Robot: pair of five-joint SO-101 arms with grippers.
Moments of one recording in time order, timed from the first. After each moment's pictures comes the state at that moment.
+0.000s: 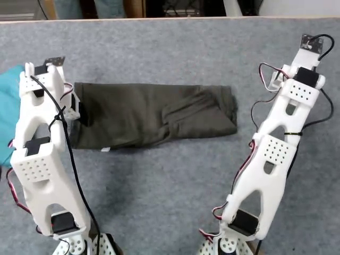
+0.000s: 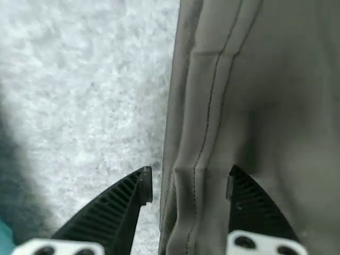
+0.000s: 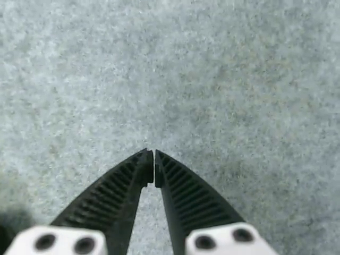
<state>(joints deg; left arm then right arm) -19.6 32.1 -15.0 83.6 -7.7 27.3 78.2 -93.0 87.6 4.0</state>
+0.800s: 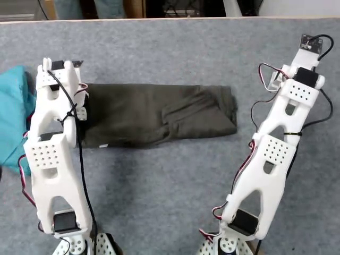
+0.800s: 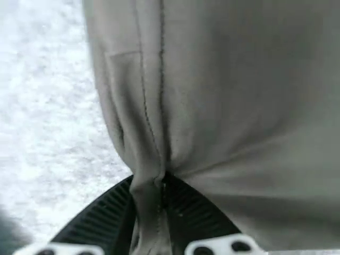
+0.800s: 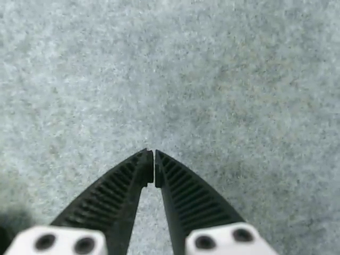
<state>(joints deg) -15.6 44.7 -34.5 97.9 -7.8 27.3 78.2 -93.0 87.4 4.0</state>
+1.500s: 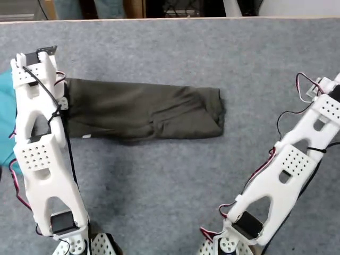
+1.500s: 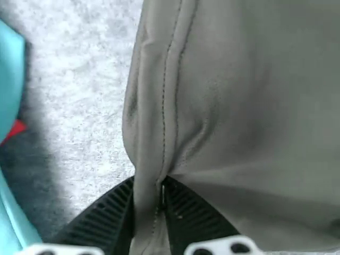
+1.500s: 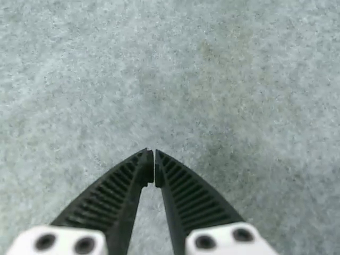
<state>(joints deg) -21.6 44.9 -43.8 99.9 -7.8 40.0 78.2 -93.0 75.3 0.0</state>
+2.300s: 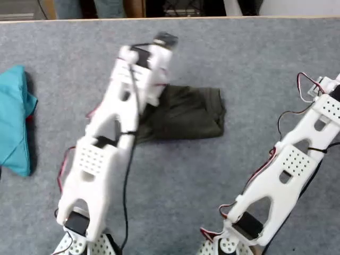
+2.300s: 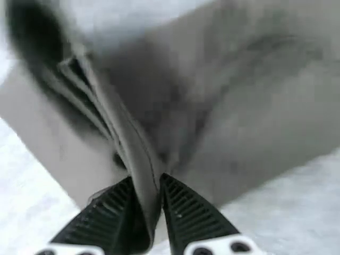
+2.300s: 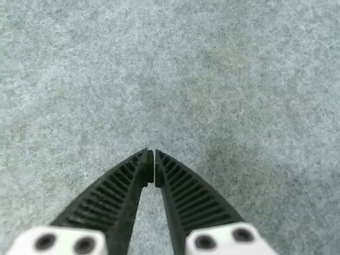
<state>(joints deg) 21.1 44.9 -57.7 99.9 -7.8 40.1 78.2 -93.0 74.3 0.0</state>
